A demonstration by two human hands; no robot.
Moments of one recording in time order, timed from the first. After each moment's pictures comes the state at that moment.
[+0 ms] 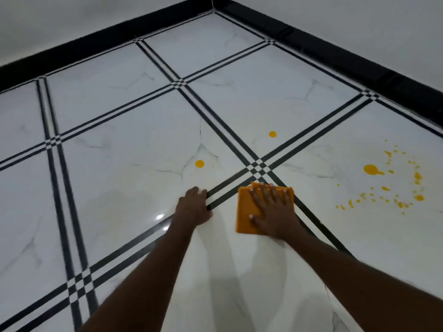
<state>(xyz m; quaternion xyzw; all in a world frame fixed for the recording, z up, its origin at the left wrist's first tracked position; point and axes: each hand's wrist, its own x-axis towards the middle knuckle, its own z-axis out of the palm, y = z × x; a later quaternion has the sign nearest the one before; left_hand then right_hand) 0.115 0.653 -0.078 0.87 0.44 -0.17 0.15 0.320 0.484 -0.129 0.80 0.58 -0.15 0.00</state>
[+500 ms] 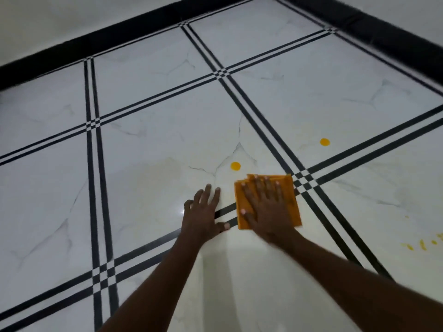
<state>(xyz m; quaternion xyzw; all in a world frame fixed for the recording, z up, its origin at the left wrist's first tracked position) 0.055 0.677 -0.112 0.87 0.46 -0.12 0.09 0.259 0.593 -0.154 0.74 0.67 -0.08 -0.06</state>
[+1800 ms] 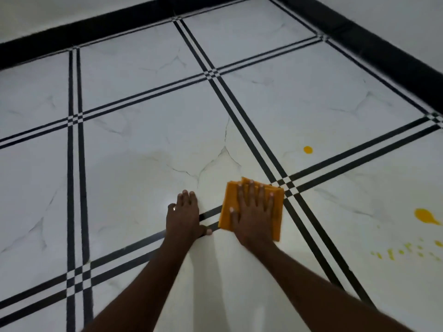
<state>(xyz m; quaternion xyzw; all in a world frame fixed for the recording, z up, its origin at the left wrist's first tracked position) 0.085 0.675 -0.088 0.81 0.55 -0.20 0.09 0.248 0.590 -0.146 0.82 0.56 -0.08 -0.09</state>
